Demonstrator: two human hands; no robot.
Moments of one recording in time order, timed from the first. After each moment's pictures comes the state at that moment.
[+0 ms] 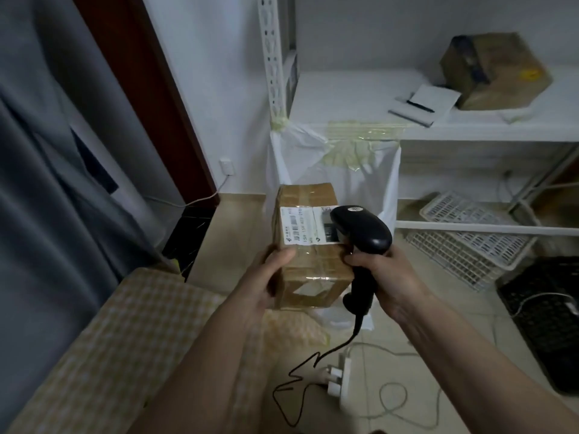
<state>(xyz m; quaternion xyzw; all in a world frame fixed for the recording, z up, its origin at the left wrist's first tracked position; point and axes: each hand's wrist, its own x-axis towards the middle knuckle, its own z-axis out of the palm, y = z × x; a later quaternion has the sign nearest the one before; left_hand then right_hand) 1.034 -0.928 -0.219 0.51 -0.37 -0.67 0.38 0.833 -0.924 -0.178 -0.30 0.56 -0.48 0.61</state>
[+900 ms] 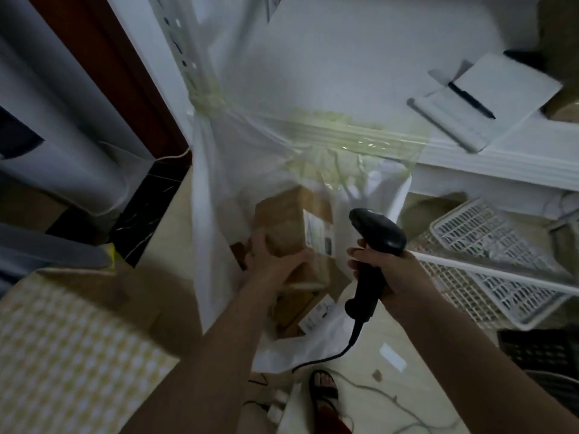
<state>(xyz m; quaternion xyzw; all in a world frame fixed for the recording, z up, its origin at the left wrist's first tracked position) 0.853 -1.262 -0.358 0.77 -0.28 -0.51 0.27 0.660 -1.267 -0.297 -0.20 0.61 -0.37 0.67</state>
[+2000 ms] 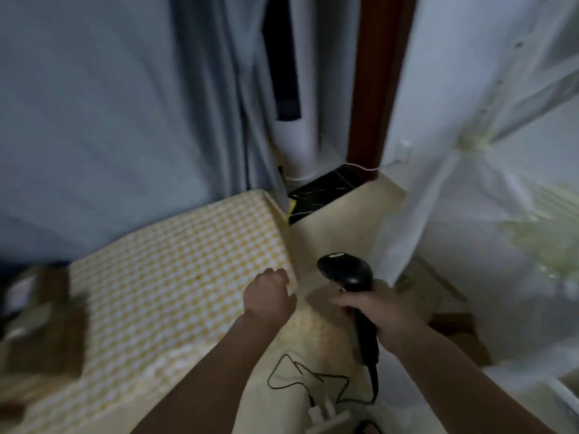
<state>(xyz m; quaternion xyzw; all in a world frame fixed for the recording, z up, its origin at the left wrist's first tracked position) 0.989 -0.979 -0.268 0.94 -0.29 -0.16 0.03 0.861 -1.112 -0.236 -0.57 0.42 0.05 0.71</state>
